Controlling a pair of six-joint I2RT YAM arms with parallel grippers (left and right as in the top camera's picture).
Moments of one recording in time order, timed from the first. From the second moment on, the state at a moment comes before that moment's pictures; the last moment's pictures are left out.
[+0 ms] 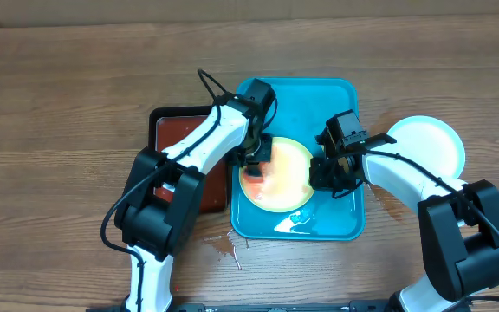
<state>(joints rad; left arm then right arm) -0.50 2.11 1.52 -0.90 0.17 -0.40 0.33 1.78 0.97 -0.59 -0.31 0.33</state>
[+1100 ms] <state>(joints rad) -0.56 2.10 1.52 -1.14 0.00 -0.42 0.33 1.77 0.97 -0.59 -0.31 0.33</state>
